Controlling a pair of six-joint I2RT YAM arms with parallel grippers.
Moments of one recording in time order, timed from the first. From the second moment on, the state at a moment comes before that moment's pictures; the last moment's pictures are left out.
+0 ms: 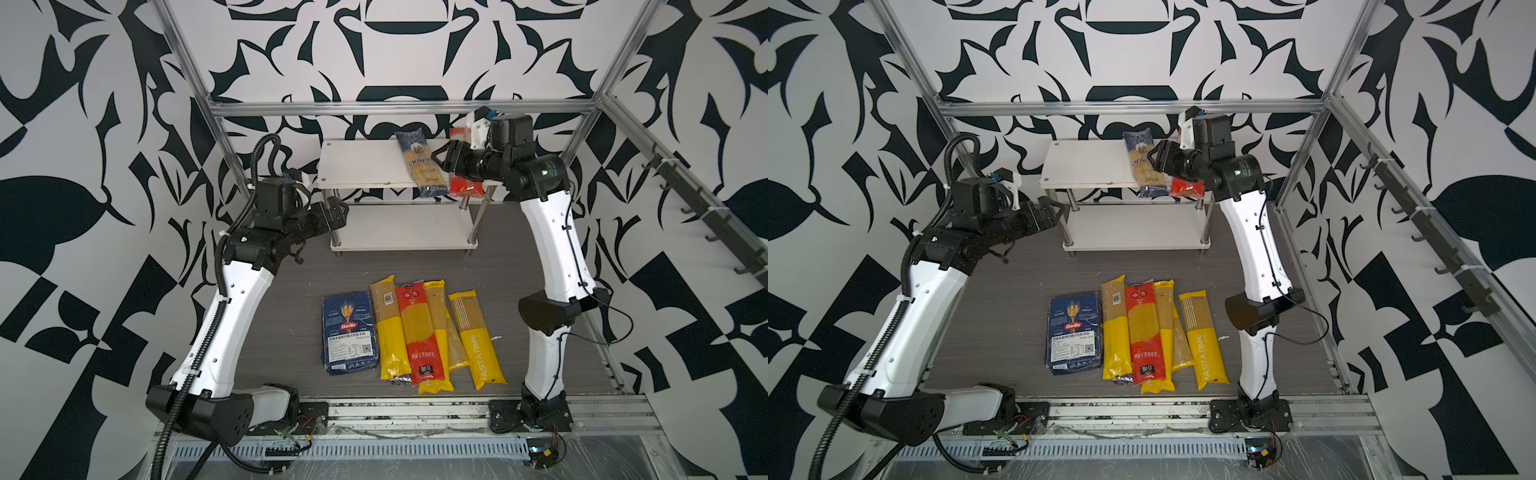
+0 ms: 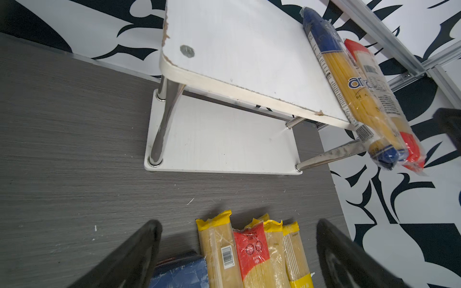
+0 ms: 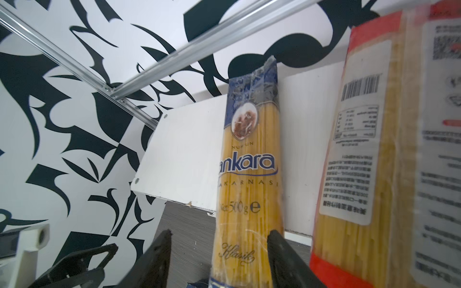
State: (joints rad) left arm -0.25 1.29 1.56 -0.78 0.20 -0.49; right arm 0.38 2.02 2.74 -1.10 -0.26 0.53
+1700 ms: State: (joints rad) left arm -0.48 2.15 2.52 -0.62 0.37 -0.71; right arm 0.38 1.25 1.61 -1.07 -0.16 0.55
